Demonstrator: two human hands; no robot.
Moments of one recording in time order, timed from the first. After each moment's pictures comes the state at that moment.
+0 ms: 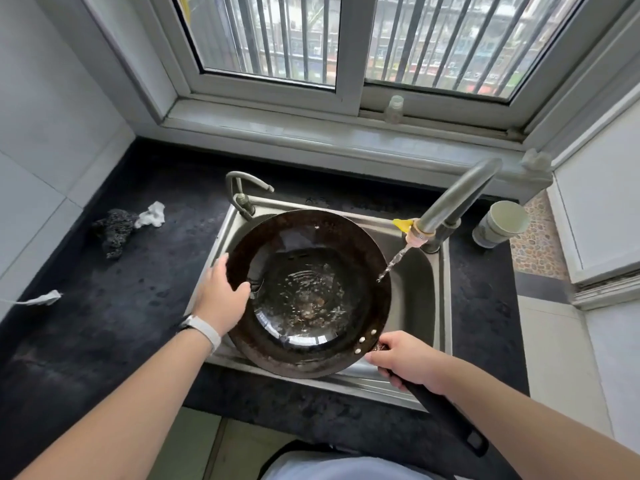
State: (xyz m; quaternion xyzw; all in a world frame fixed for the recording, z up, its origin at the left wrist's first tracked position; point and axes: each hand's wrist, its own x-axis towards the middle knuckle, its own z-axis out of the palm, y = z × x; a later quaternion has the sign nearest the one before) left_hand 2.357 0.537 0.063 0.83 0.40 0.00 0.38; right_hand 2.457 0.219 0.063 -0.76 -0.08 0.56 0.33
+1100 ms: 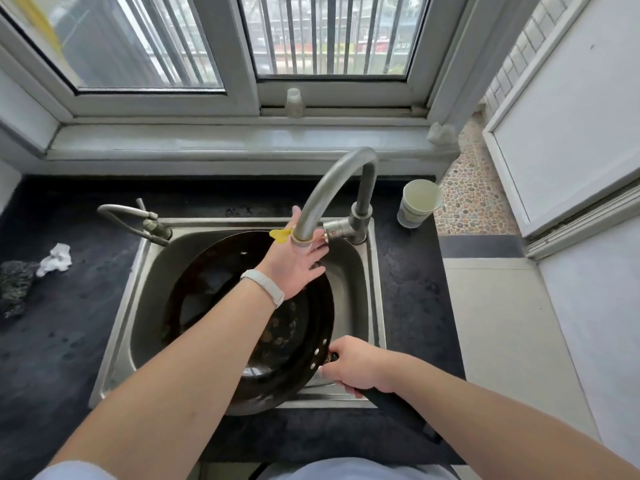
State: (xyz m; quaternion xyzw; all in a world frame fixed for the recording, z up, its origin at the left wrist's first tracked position) left_hand 2.541 0.355 0.107 0.45 0.26 -0.20 0.83; right_hand 2.476 0.176 0.055 -0.74 -0.08 0.58 0.32
